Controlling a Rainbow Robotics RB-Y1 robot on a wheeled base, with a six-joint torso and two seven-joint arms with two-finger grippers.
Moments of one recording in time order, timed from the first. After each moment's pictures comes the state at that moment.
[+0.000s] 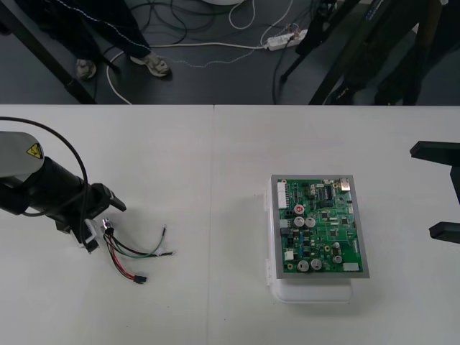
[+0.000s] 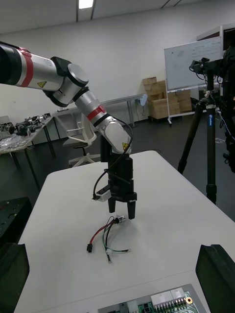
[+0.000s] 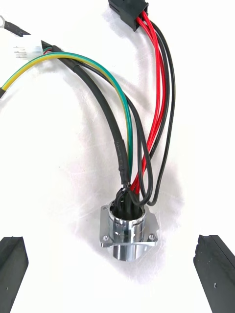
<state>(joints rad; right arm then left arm) 0.05 -0.63 -0.42 -1.91 0.83 -1.56 -0.31 -1.20 1.12 -1.83 -1.26 -0.87 -0.66 -0.98</state>
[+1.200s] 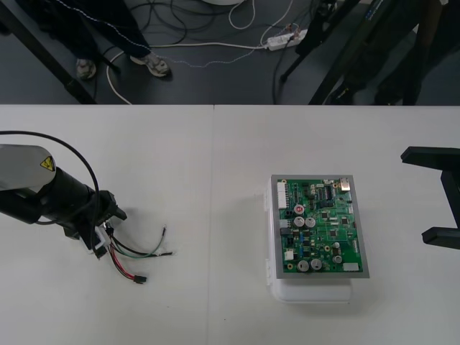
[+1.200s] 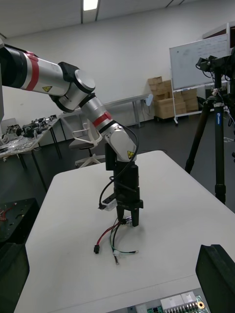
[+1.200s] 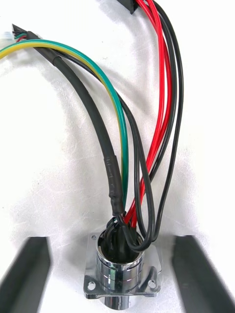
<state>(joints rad) 0.05 -0.63 -0.39 -1.91 0.83 -1.56 -0.31 -1.16 1.06 -1.84 -1.20 -0.88 -0.60 -0.98</state>
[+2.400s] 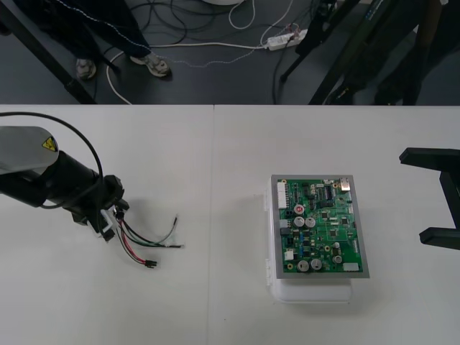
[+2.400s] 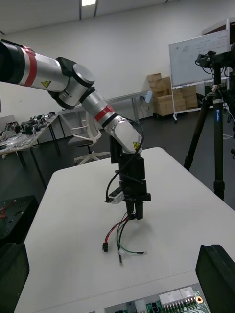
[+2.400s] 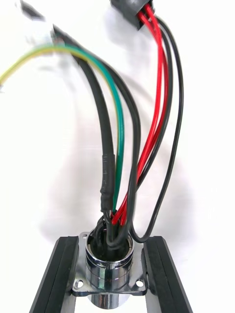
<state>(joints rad) 0.05 -0.63 -0.39 -1.91 0.84 -1.56 -0.31 -1.16 1.05 -1.74 -1.17 -0.86 -0.68 -0.98</state>
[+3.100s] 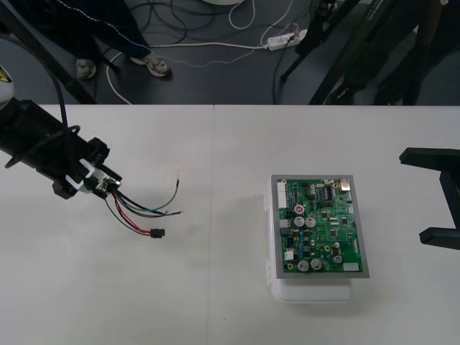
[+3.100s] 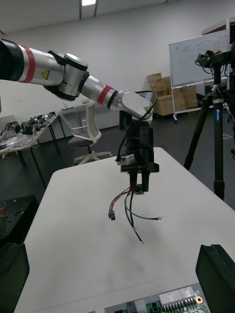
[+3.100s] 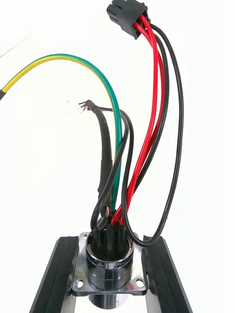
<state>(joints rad) 0.05 -0.63 -0.39 -1.91 0.85 -1.56 -0.31 -1.16 1.19 -1.41 -1.22 -0.84 -1.11 -0.70</state>
